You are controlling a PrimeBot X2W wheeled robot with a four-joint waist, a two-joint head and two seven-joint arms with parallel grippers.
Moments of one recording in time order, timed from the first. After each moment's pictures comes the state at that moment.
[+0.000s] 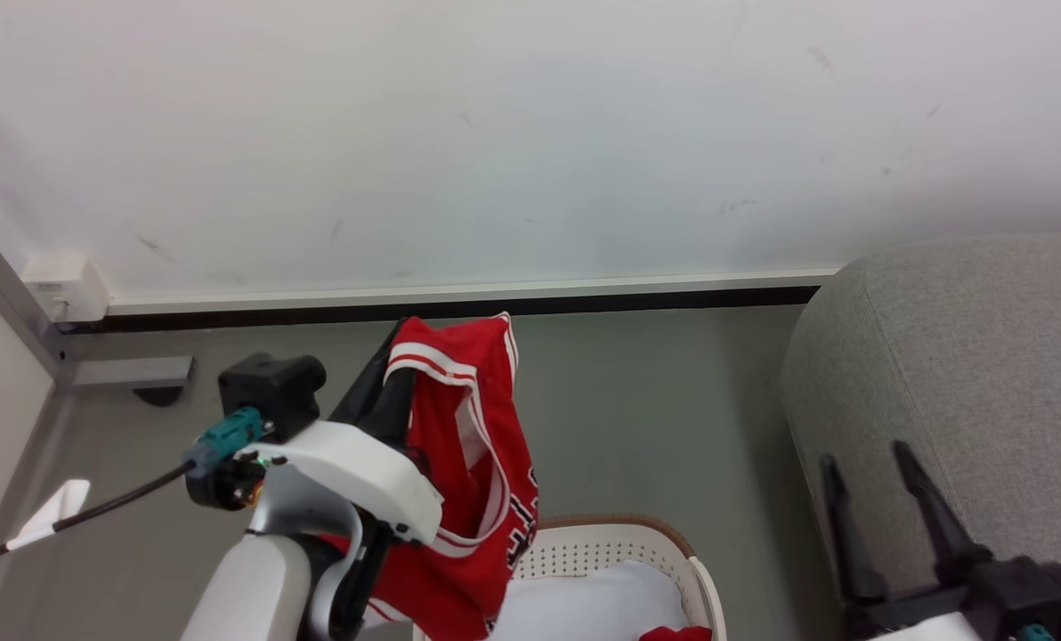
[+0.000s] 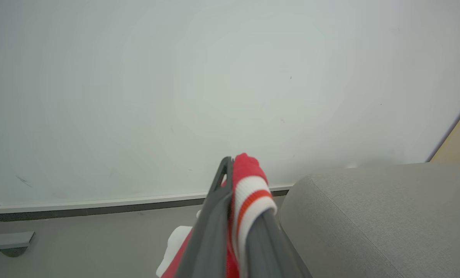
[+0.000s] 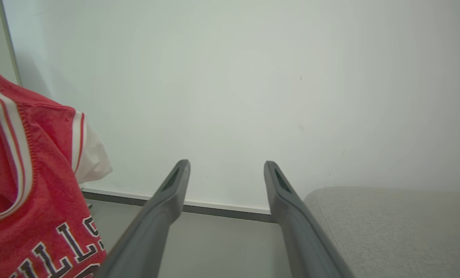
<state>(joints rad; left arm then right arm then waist) -0.33 0.09 -0.24 0.01 -0.33 0.04 0.14 -0.05 -0.05 0.08 0.13 0.15 0.13 -0.26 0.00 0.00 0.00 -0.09</state>
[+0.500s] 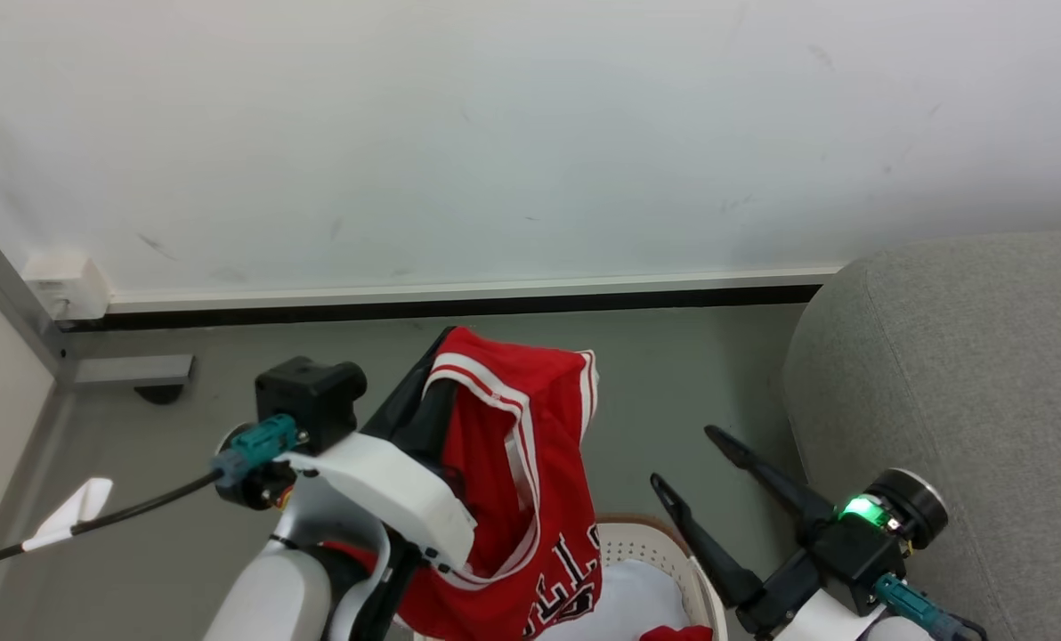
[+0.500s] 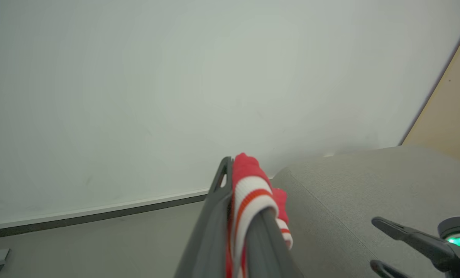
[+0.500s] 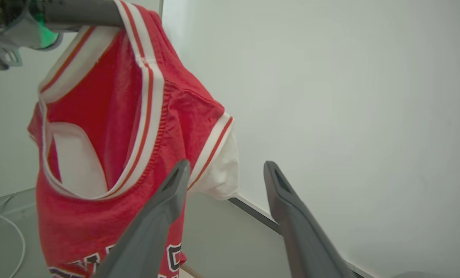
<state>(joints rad) -0.30 0.11 -0.30 -0.13 -0.33 0.04 0.23 -0.32 -0.26 0.61 0.20 0.27 0.13 -0.26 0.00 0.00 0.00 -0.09</state>
